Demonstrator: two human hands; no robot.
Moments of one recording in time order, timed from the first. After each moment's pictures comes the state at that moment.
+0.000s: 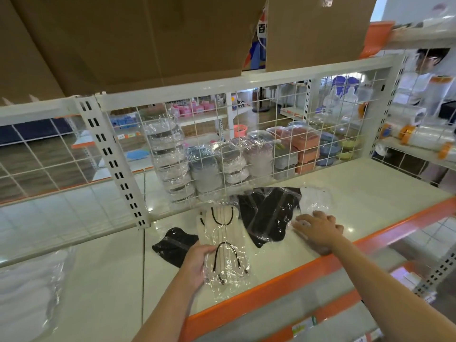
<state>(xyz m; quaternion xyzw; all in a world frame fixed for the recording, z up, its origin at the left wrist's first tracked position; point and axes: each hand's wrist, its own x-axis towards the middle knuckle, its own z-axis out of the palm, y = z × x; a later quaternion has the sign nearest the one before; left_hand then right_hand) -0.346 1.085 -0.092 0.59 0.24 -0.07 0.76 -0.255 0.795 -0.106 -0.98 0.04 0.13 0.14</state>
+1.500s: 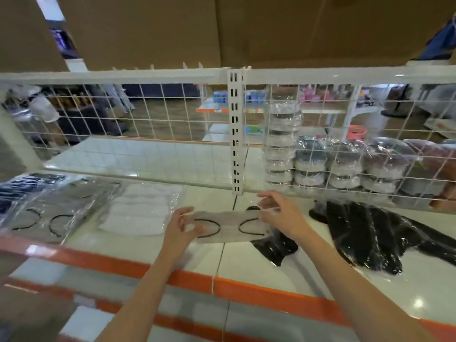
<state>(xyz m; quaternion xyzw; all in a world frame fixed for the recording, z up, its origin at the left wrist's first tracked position) -0.466 1.242 -0.091 0.69 0.28 0.27 0.61 -0.301 1.045 -0.045 -0.80 -0.34 0.16 0.47</state>
